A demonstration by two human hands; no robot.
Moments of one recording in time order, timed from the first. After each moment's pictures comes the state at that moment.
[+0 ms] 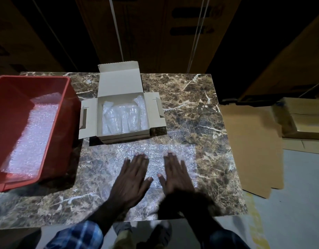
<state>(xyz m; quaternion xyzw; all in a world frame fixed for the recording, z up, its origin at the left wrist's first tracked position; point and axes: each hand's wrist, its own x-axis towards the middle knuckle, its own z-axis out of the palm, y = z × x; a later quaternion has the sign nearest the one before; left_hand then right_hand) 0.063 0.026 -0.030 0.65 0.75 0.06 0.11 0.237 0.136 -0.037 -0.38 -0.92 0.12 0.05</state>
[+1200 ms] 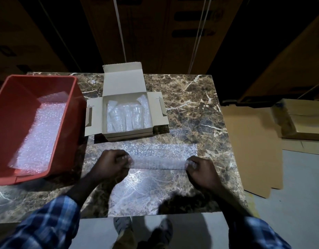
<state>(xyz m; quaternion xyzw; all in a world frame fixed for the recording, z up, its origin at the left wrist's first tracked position) -0.027 0.035 0.014 0.51 0.76 0.28 0.29 0.289 0.185 0.015 -0.46 -0.81 0.34 0.13</state>
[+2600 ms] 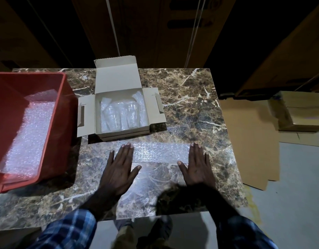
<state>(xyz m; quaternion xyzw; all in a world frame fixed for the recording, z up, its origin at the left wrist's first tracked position) 0.020 0.025 -0.039 0.60 0.79 0.05 0.08 0.286 0.176 -0.034 -0.48 -0.86 0.14 -0.04</state>
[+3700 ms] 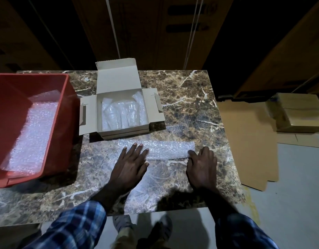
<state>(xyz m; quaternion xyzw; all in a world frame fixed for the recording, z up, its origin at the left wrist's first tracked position) 0.038 0.046 -0.032 0.66 0.75 0.08 0.07 0.283 0.170 -0.003 -0.55 -0.83 0.05 0.09</state>
